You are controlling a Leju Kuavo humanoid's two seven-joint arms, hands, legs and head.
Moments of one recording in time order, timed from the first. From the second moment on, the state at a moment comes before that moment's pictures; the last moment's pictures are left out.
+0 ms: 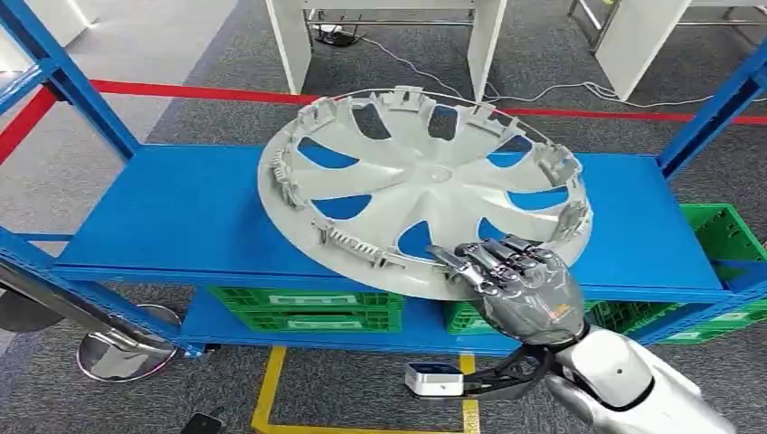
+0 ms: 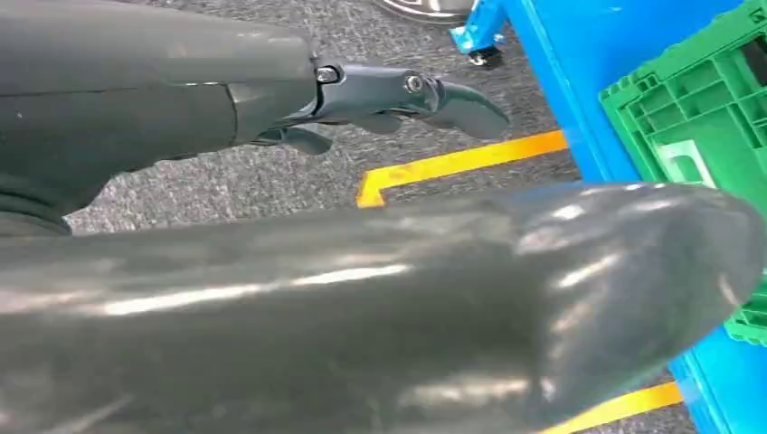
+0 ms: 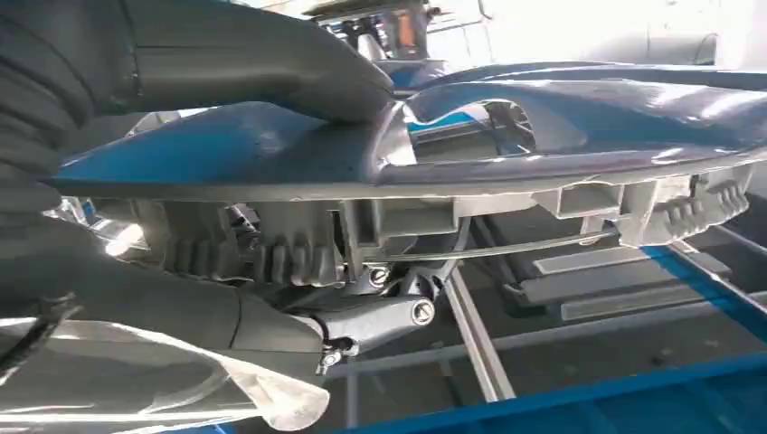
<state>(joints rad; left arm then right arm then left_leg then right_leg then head) 0.36 0.06 -0.30 -0.97 -0.13 0.37 -0.21 -0.27 -0.38 0.70 -1.81 1.20 -0.60 -0.07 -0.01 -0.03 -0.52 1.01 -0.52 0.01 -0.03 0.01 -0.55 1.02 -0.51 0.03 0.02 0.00</state>
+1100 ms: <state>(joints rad) 0.34 0.06 -0.31 -0.94 -0.13 0.43 -0.22 -0.27 -0.38 0.71 -1.81 1.20 -0.64 -0.08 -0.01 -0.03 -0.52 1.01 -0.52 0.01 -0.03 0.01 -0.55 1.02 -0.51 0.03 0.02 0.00</state>
